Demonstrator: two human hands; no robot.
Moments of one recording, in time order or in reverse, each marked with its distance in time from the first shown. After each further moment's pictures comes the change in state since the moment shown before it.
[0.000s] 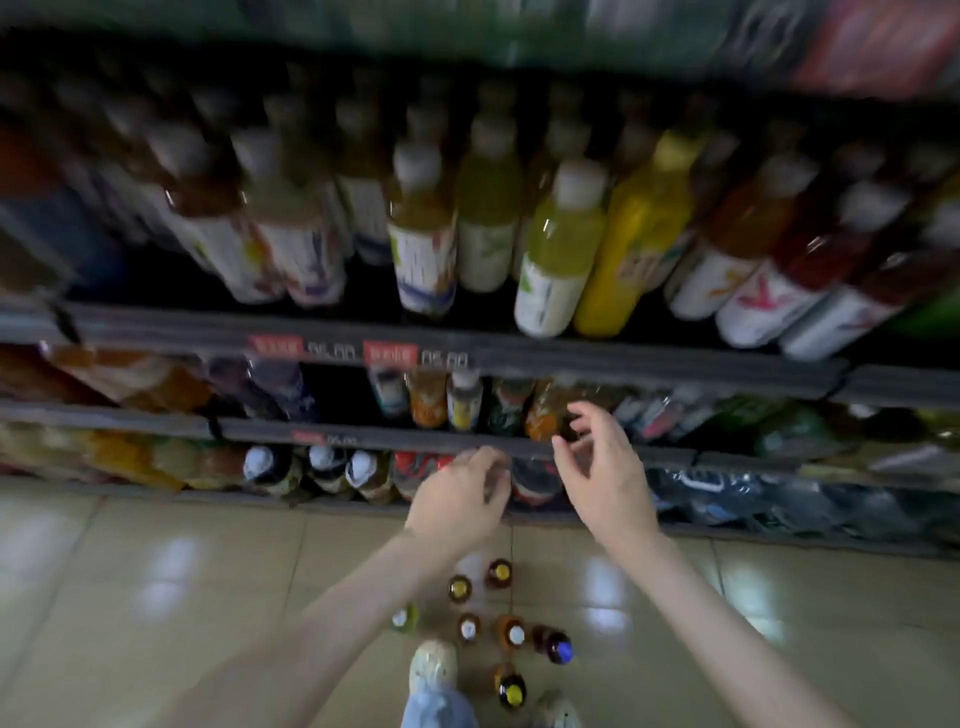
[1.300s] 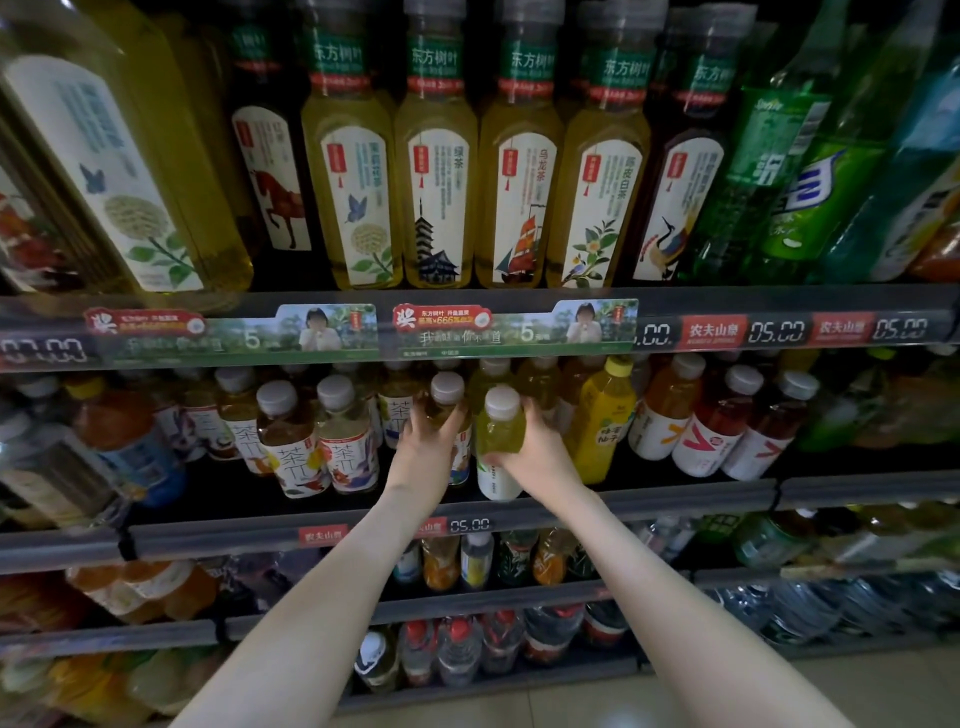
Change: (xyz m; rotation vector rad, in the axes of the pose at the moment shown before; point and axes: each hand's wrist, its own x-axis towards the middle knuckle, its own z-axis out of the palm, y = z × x) left_hand 0.132 -0.016 -0.159 0.513 0.276 0.148; right_hand 0.129 -0.141 -0.013 0.088 -0.045 0.052
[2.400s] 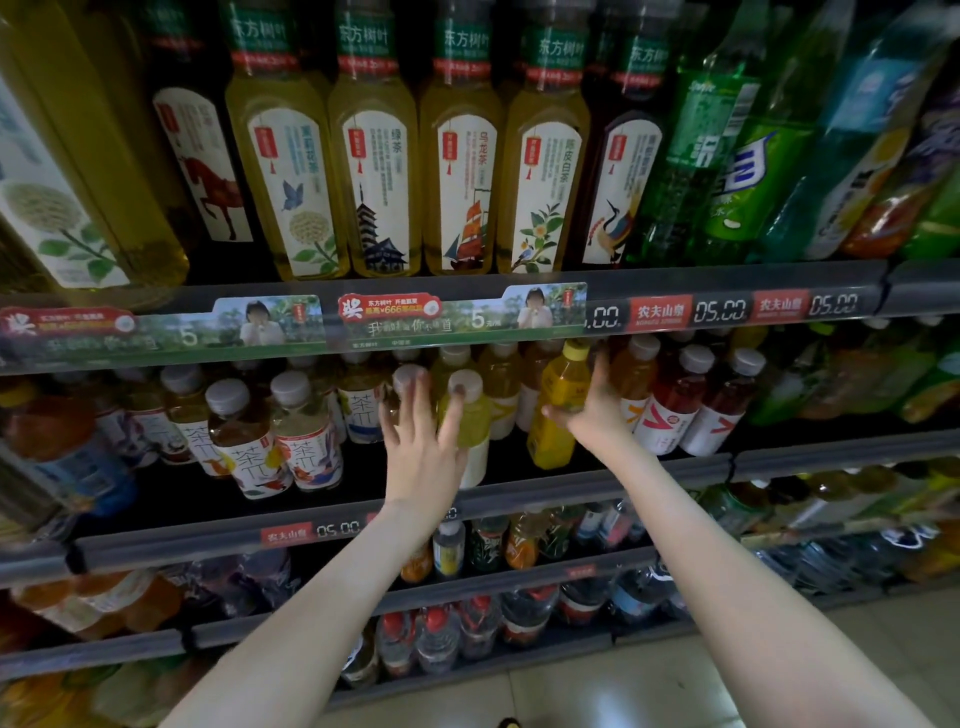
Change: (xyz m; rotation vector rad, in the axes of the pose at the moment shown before) left_hand -0.023 0.049 -0.013 0.008 0.293 0.142; right_hand 0.015 0.060 -0.085 -0.042 0.231 0.148
